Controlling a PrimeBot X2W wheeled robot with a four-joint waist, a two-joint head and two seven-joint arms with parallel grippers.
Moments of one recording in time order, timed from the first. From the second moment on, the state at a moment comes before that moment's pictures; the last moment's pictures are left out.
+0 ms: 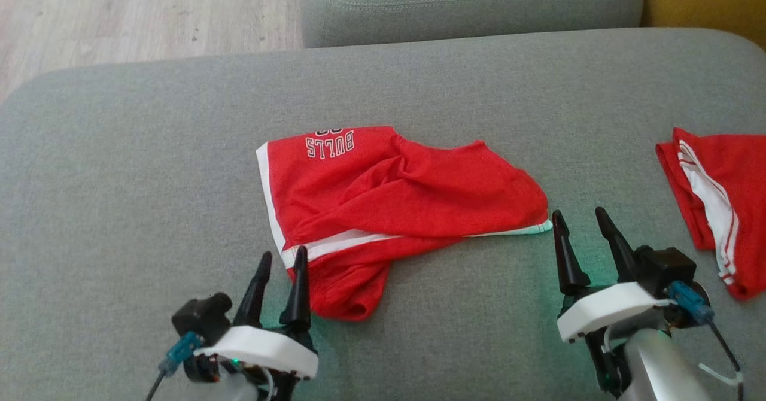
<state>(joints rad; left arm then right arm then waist) -0.17 0.05 -0.39 0.52 -0.66 -0.12 -0.26 -0.17 -0.05 0.08 0.52 0.17 0.13 -0.26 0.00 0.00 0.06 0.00</state>
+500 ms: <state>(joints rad) -0.23 0.10 -0.55 0.58 -0.86 -0.12 -0.26 -0.18 -0.05 0.09 0.51 0.17 0.13 -0.26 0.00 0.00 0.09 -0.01</state>
